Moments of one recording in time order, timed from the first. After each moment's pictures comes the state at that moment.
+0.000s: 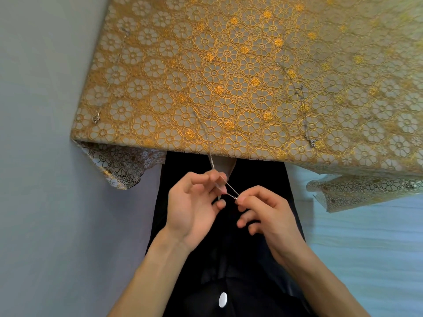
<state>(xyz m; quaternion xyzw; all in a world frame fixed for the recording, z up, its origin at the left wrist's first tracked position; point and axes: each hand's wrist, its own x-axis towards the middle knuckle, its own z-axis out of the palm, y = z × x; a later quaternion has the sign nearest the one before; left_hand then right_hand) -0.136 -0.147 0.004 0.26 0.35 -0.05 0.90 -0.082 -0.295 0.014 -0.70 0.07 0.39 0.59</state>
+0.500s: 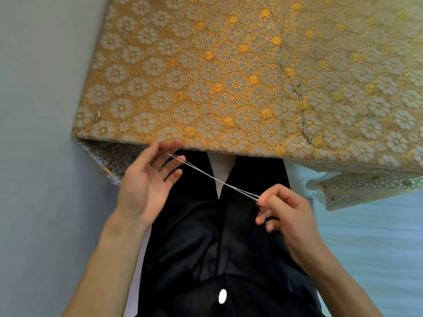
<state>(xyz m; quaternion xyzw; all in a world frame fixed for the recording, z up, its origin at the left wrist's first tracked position) -0.143 -0.085 0.022 0.36 0.37 0.08 0.85 -0.077 -0.322 0.011 -0.71 0.07 0.34 0.61</state>
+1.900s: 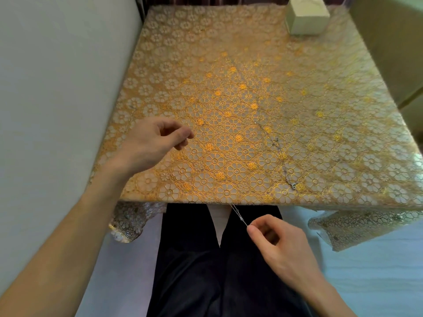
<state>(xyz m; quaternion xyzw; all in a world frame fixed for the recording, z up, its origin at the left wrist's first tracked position) -0.023 -0.013 0.096 0.86 0.15 0.01 0.48 -0.058 -0.324 0.011 -0.87 -0.14 0.19 0.43</state>
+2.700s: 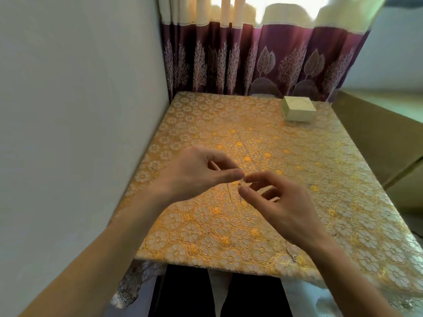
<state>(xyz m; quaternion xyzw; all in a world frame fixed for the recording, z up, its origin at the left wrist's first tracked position) 0.011 -0.043 0.181 0.90 -0.01 0.05 0.43 0.059 -0.252 0.147 -0.83 -0.29 0.06 0.47</state>
